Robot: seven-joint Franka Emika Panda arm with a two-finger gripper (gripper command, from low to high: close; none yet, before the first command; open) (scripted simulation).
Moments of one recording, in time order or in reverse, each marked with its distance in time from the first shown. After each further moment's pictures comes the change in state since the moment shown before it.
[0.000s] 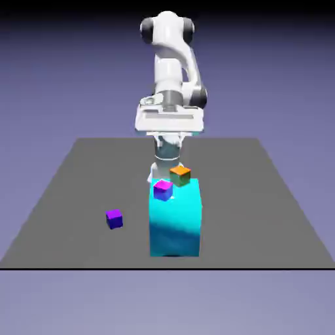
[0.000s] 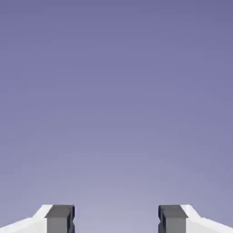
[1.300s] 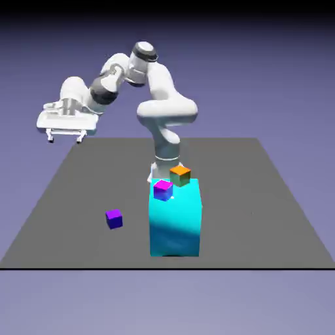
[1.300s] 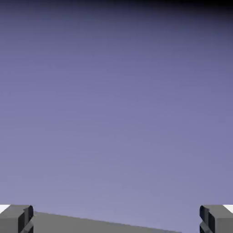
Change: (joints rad) arm 0.168 -0.604 -1.413 0.063 -0.351 -0.230 -1.080
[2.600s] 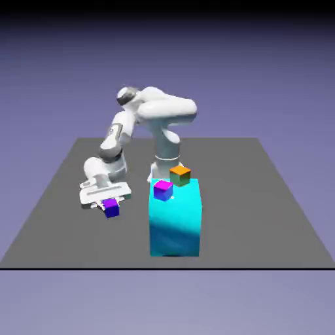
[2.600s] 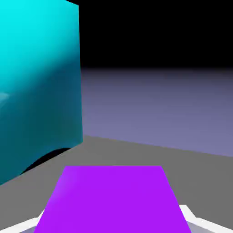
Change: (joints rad) arm 0.138 -0.309 -0.772 0.039 -0.124 -0.189 -0.667
